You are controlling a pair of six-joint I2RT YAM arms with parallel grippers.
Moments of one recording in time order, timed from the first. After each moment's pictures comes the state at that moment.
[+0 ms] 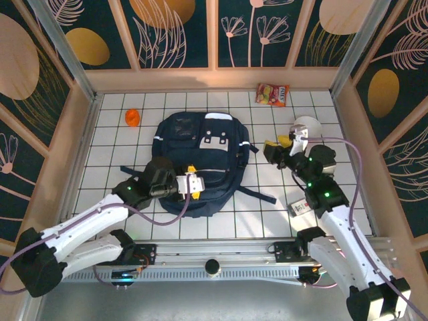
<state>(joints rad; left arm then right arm) -0.76 1.03 0.64 -0.31 0.21 0.73 0.28 0.70 0.60 -0.06 -0.31 0.18</state>
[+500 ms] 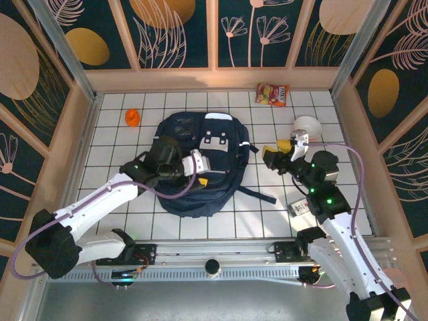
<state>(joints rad) -0.65 1.22 0.89 -0.39 0.42 0.58 0.28 0.64 0.57 -0.07 -0.38 0.21</state>
